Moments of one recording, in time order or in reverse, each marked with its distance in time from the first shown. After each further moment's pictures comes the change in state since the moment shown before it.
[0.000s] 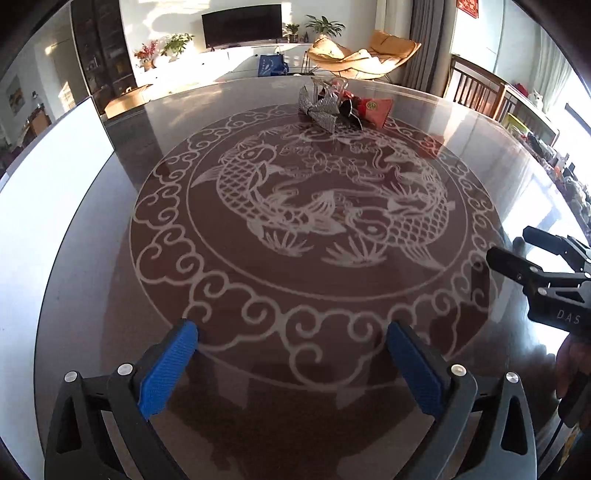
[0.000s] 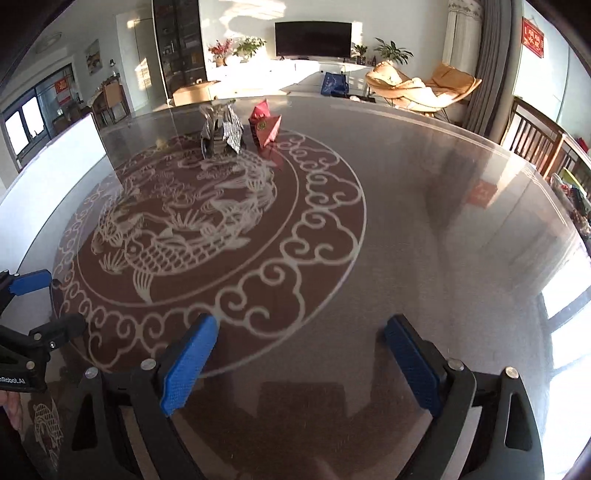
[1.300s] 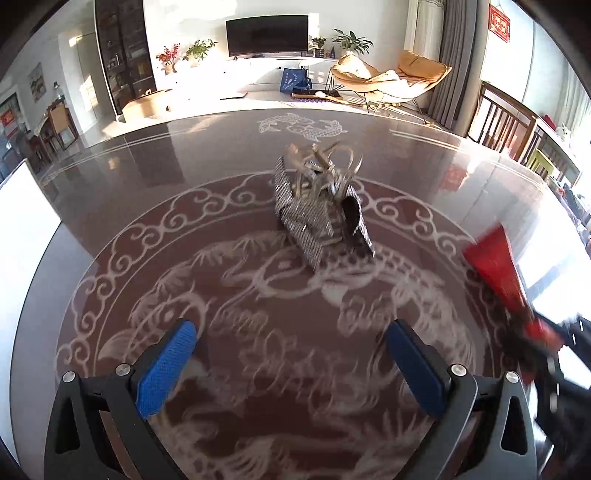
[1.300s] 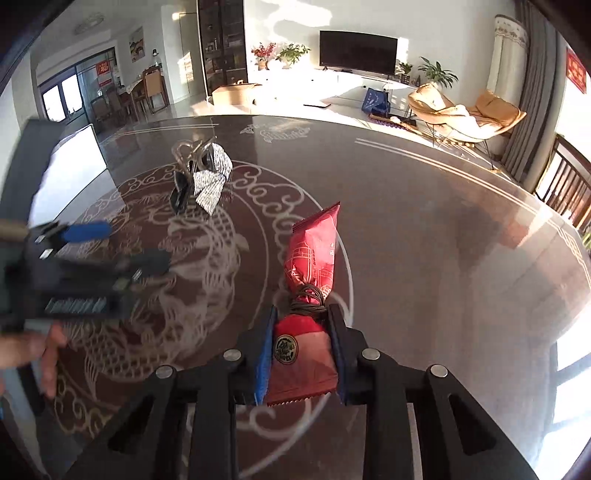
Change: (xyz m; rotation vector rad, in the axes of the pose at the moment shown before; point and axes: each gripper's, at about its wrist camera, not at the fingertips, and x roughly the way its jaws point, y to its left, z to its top) left arm 0.083 -0.038 0.146 -0.096 -0.057 0.052; right arm 0.060 -0.033 0.074 -0.122 -0.040 0.078
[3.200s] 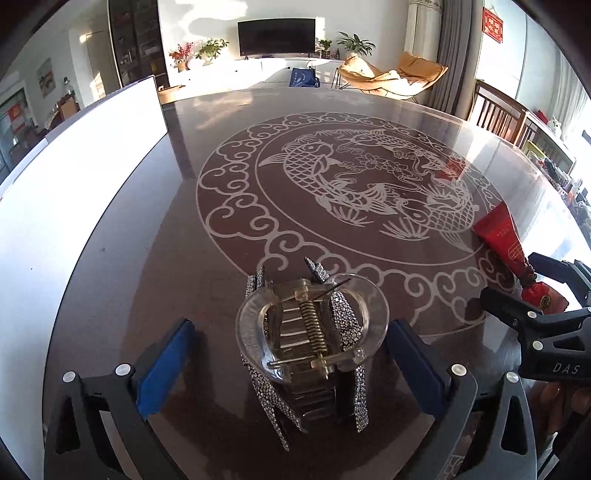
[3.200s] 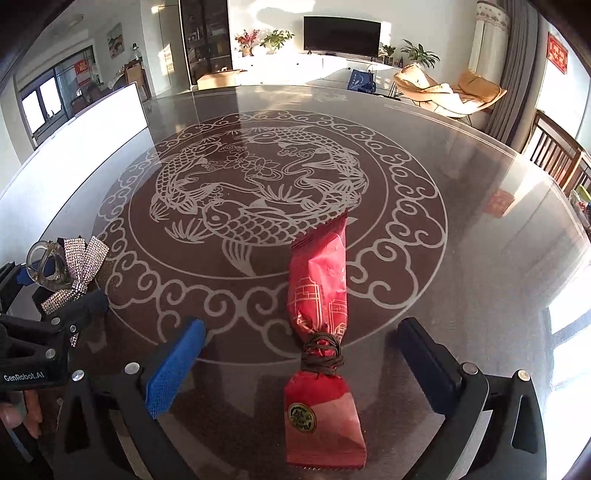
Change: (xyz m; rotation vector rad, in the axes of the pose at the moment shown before) left arm -0.121 0.103 -0.172 0.002 0.000 0.000; right arm -0.054 0.122 -0.079 0.059 0.066 -0.061
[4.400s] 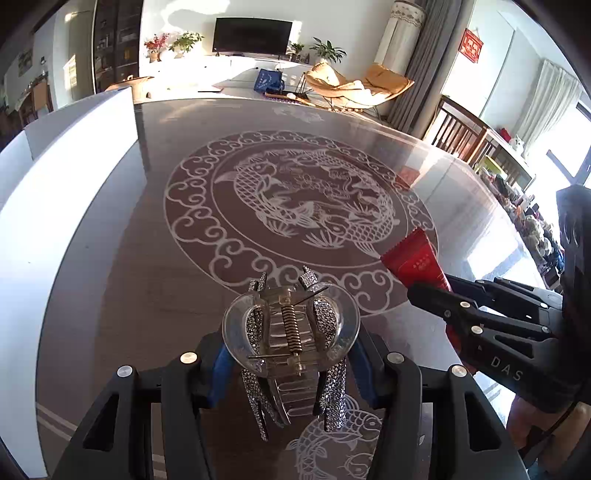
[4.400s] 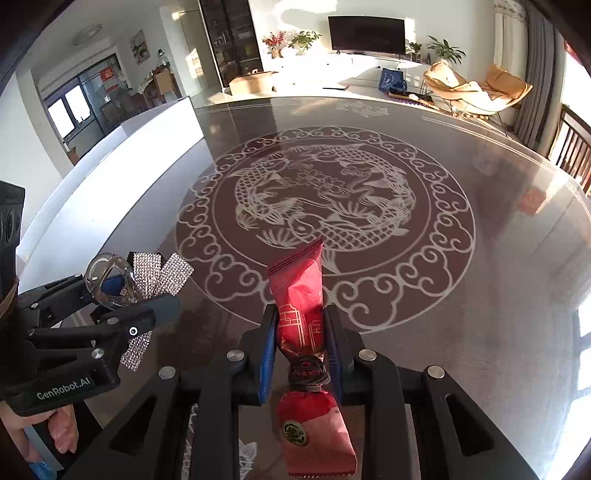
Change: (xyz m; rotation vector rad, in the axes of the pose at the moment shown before) left arm -0.063 0.002 0.008 -0.037 -0.007 -0.224; right arm -0.058 0.037 0.011 -0.016 0.000 0.170
